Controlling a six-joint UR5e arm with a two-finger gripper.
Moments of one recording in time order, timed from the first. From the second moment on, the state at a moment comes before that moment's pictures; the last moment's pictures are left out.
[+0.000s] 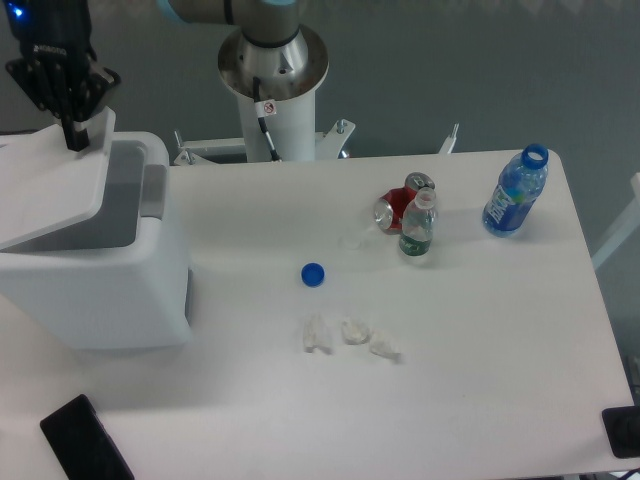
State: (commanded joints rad) arm 1.95 -1.50 -1.58 -1.22 1.57 0.31
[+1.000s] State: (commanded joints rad) arm 1.99 -1.53 -1.60 -1.21 1.56 0.34
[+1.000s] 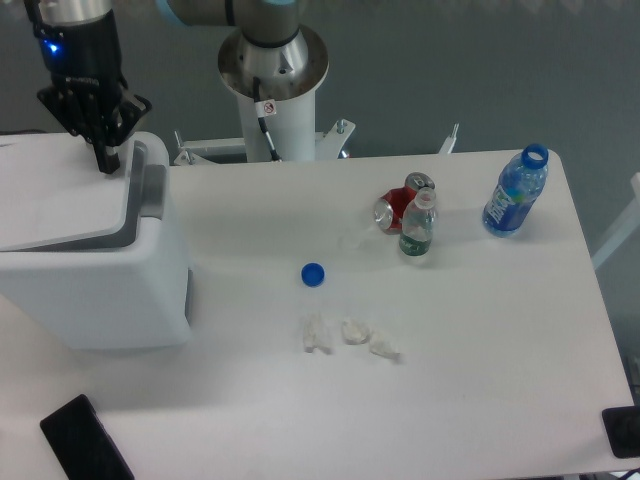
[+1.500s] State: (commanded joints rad) arm 2.00 -1.54 -1.61 -1.21 1.56 0.34
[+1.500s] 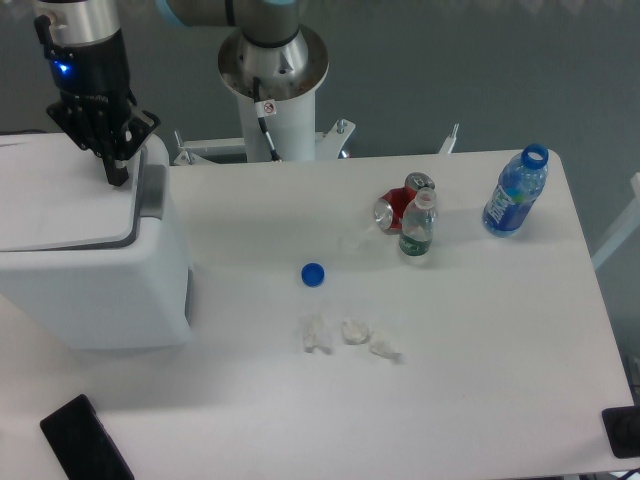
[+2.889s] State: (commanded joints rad) arm 2.03 -1.54 -1.59 -1.20 1.56 0.34
